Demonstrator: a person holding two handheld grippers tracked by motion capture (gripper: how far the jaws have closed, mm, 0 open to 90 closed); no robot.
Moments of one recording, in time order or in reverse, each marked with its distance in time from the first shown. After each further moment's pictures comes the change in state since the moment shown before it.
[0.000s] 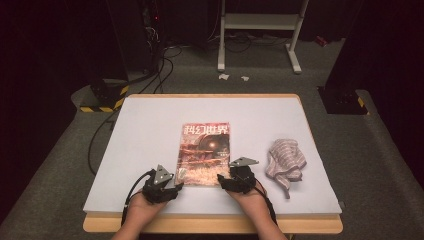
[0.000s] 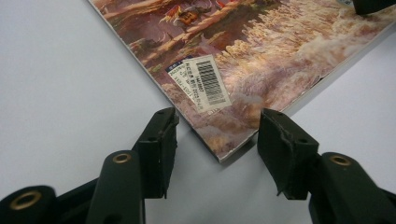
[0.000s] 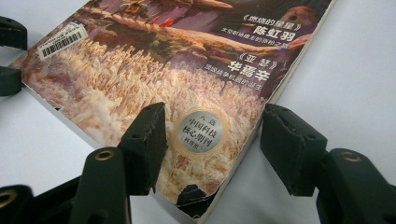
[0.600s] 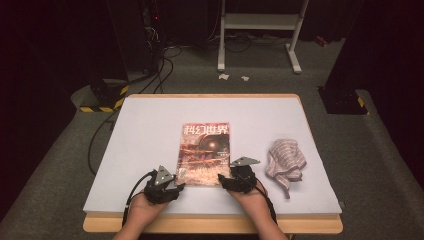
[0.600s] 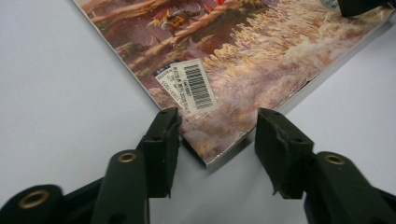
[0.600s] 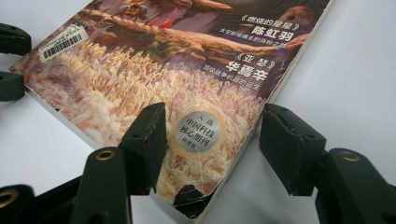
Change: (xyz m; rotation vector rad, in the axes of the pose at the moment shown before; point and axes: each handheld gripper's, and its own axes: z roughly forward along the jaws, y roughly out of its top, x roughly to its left) left arm -0.004 0.001 0.000 -0.025 -0.010 0.004; right arm -0.003 0.000 0.000 -0.004 0.010 0.005
